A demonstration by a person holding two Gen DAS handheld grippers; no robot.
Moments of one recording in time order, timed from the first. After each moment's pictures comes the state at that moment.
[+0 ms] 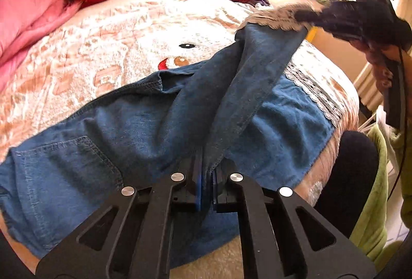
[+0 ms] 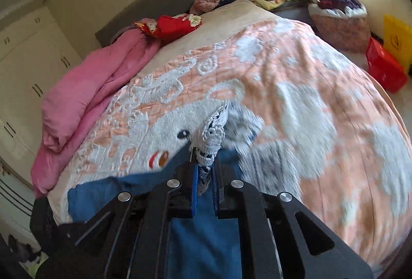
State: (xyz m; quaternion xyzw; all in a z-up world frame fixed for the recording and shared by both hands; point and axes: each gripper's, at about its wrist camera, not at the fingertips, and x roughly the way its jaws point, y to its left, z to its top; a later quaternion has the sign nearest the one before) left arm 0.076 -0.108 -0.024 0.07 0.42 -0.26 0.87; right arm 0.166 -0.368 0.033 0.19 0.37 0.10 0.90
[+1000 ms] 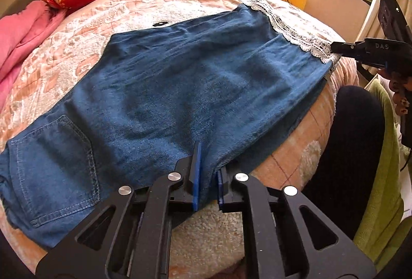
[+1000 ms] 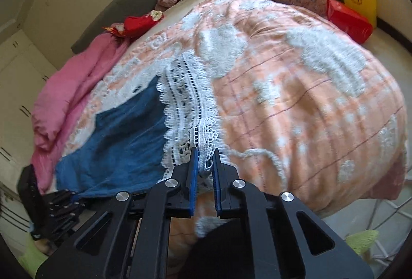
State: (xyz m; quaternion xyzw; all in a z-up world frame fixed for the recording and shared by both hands) left arm 0.046 -0.138 -0.051 0.15 0.44 -0.26 0.84; right arm 0.045 -0.425 -0.040 0.24 0.39 0.03 0.89
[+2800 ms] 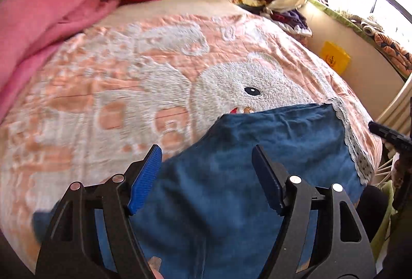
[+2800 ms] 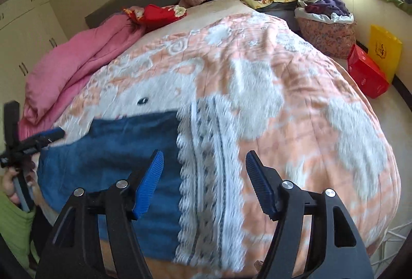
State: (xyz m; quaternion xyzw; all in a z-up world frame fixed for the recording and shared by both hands) left arm 0.176 -0.065 0.004 0.02 0.42 -0.17 0.89; right arm 0.122 -0.407 -0.001 0.13 0.38 0.07 0.91
